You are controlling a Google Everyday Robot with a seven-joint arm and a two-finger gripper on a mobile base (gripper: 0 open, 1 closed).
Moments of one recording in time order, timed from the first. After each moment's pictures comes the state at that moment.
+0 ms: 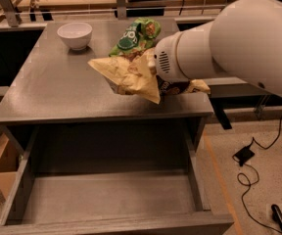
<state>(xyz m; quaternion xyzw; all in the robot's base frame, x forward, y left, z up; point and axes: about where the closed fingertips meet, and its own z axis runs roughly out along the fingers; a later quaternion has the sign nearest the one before) 0.537 -0.008 0.963 -0.24 0.85 0.19 0.44</state>
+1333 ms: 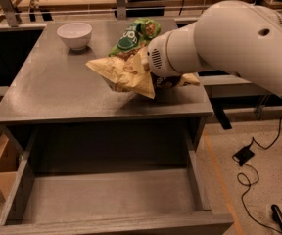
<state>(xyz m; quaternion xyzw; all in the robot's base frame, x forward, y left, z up) 0.572 0.004 0.947 -0.25 0.85 0.20 0.43</state>
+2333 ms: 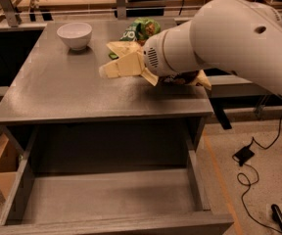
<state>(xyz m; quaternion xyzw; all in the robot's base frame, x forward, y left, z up) 0.571 0.008 0.949 -0.25 0.85 0.19 0.43</state>
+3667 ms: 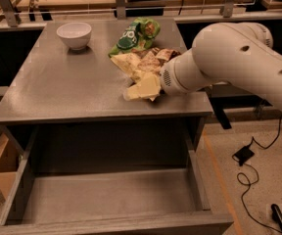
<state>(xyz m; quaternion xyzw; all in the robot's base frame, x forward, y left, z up) 0.577 -0.044 0.856 -0.18 0.92 0.16 0.31</state>
